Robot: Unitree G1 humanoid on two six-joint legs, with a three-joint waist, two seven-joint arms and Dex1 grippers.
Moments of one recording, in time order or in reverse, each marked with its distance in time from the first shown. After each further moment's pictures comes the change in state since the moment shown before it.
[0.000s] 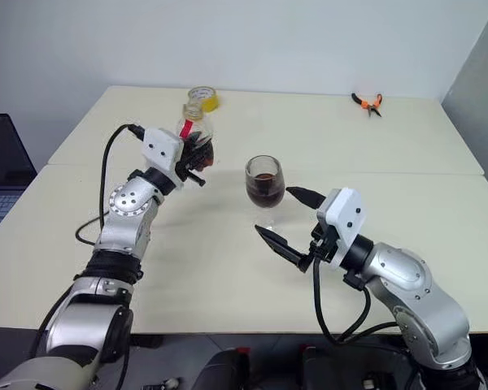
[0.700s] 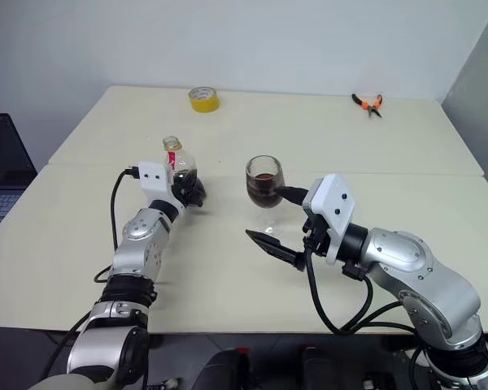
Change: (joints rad) left arm 0.086 -0.104 0.097 0.025 -0.009 0.150 0.185; right arm -0.126 -0.078 0.013 -0.009 0.091 0.146 0.002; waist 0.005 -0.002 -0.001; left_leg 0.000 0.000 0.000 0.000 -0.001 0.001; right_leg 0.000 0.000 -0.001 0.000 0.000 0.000
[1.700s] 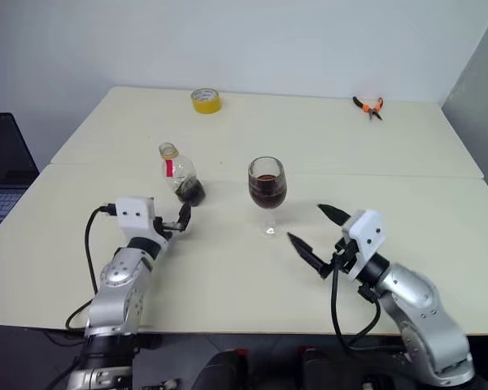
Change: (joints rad) left arm 0.436 -0.026 0.043 -0.564 0.009 0.222 0.094; right arm 0.418 0.188 -0.060 0.296 -0.302 -0.530 -0.035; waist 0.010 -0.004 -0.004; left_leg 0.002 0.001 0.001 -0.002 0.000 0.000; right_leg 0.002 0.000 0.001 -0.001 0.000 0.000
